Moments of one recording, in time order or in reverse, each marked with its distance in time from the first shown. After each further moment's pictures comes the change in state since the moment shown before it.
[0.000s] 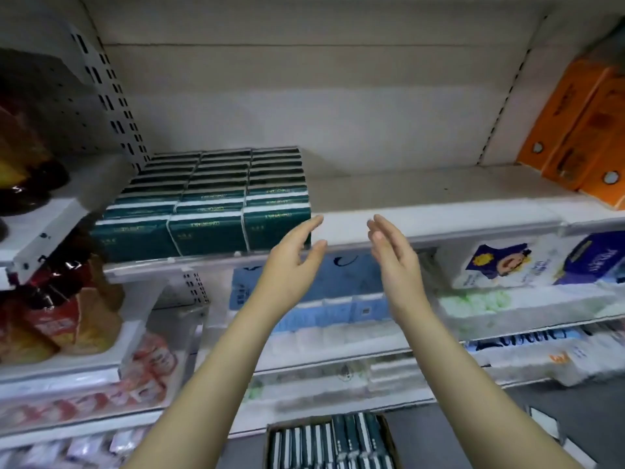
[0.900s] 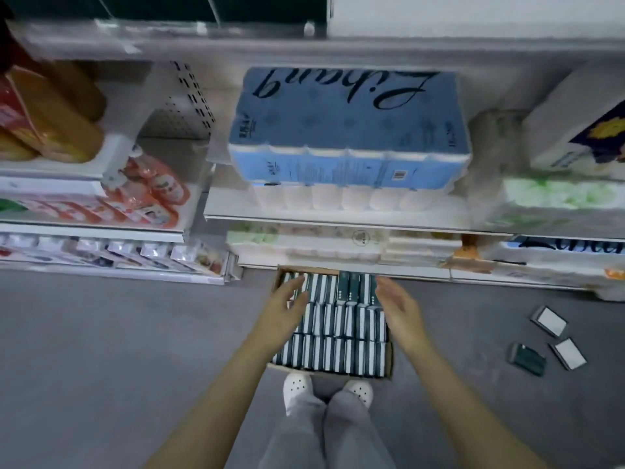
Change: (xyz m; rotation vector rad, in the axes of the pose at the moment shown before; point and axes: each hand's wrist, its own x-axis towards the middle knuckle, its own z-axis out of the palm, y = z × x) left_hand -0.219 -0.171 0.169 -0.217 -0.106 -0.909; right_hand -0.161 0.244 -0.115 -0.353 -0.367 0.737
